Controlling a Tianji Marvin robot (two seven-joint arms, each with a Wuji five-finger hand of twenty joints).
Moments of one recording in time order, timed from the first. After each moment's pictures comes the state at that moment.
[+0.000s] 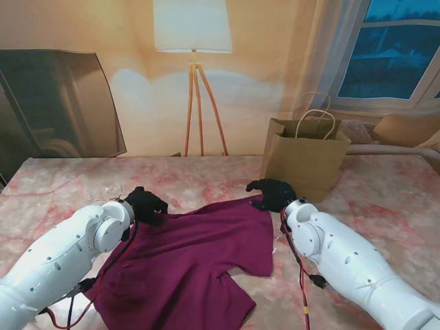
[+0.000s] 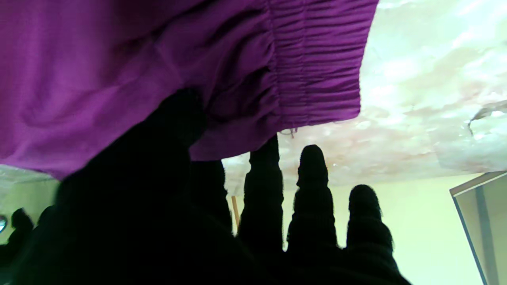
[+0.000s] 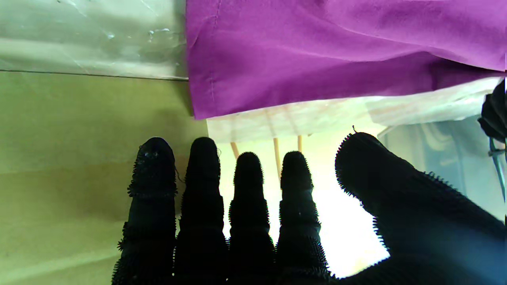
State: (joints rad) left arm 1.05 -1.04 -0.83 -1.13 0.86 -0.06 -0.20; right arm -0.97 -1.16 0.74 -0.88 -0.67 -0.13 -0.26; left_hand 0.74 -0.43 0.61 -0.11 0.58 -0.20 0.91 0.58 0.59 0.02 0.38 0.69 0.31 0.11 0.43 0.70 -0.06 0.18 0.40 0.43; right_hand 0.32 -0.49 1.06 -0.11 0.44 -0.10 0.52 0.37 0.59 -0.02 0.43 0.25 0.60 0.05 0.49 0.60 0.43 0.11 1.13 0.63
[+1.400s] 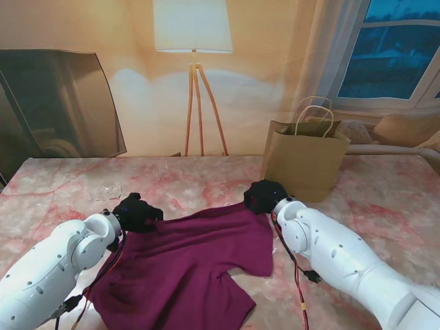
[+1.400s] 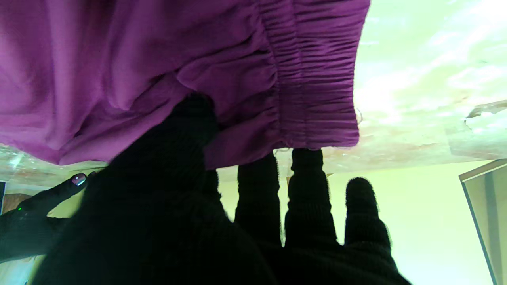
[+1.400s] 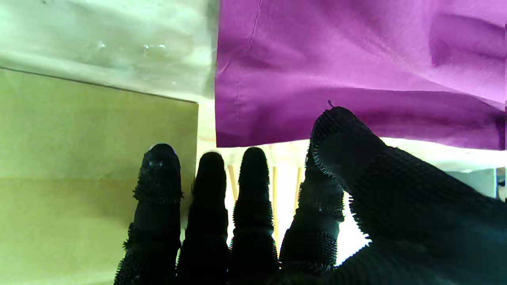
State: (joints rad) left arm 1.24 -1.02 -1.05 -1.24 0.99 -0.24 -0.14; right arm -0.88 -1.19 0.57 -0.80 -0.69 -0.04 -0.23; left_hand 0.82 -0.38 0.52 -0.11 0.51 -0.29 0.95 0.70 0.80 -0.04 0.31 0.47 0.50 0.06 0.42 0.61 -0.06 0.16 0.52 0.47; right_hand 0.51 -0.67 1.11 -0.26 0.73 -0.39 0.94 0.56 0.56 -0.07 0.57 0.44 0.46 -0.01 0.57 0.66 0.42 0.05 1.20 0.76
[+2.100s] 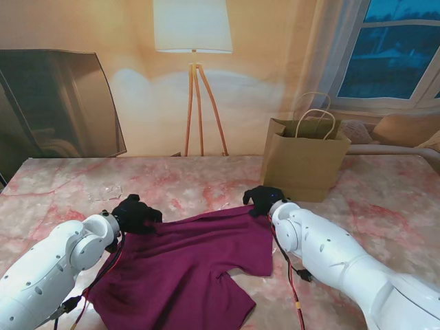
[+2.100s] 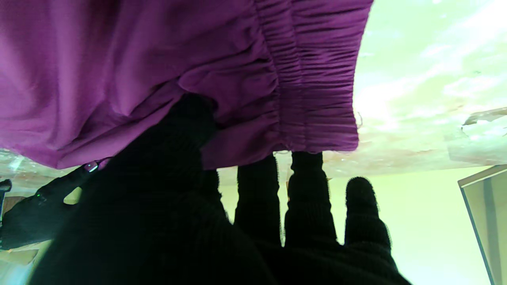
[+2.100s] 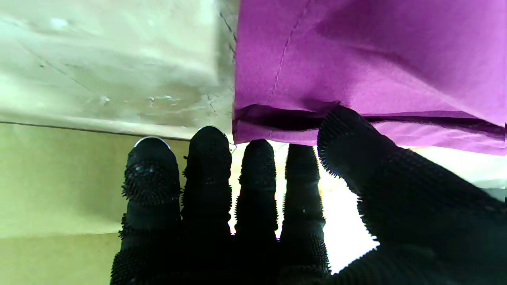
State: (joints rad) left arm 1.24 -1.02 -1.06 -1.24 0.99 -0.25 -0.15; right arm -0.81 -1.27 0.46 -0.64 -0.57 0.01 -0.24; left_hand 0.81 -0.38 0.53 -0.11 0.52 -0.28 0.95 0.70 0.80 -0.05 0.31 0.46 0.51 0.06 0.41 0.57 -0.06 0.16 0.53 0.47; right_hand 0.47 -0.69 1.12 -0.19 0.55 -0.16 0.67 0.32 0.67 -0.11 0.97 0.89 0.84 0.00 1.04 0.95 0.66 0.07 1.43 0.68
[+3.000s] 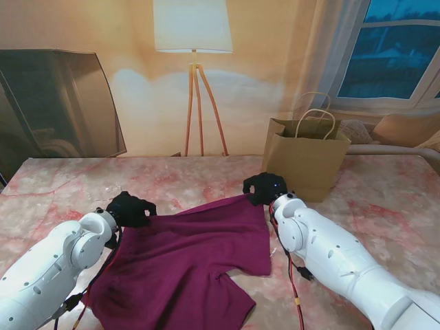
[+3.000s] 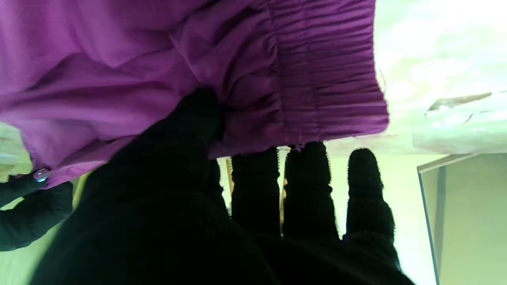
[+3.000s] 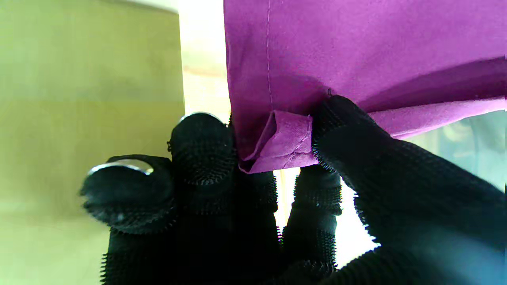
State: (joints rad) left arm 1.26 -1.03 -1.10 -1.24 0.94 -0.17 -0.08; right arm -0.91 -1.22 0.67 -0.83 -0.70 -0.02 -0.37; left_hand 0.84 -0.44 0.58 -0.14 0.64 -0.27 0.93 0.54 1.17 -0.06 0.35 0.69 0.82 0.06 0.57 0.62 0.11 0.22 0.79 0.47; right_hand 0.50 -0.78 1.21 -0.27 0.87 -0.33 0.92 0.56 1.22 -0.02 0.78 0.55 1.27 0.02 1.05 0.80 1.09 0.10 1.54 0.59
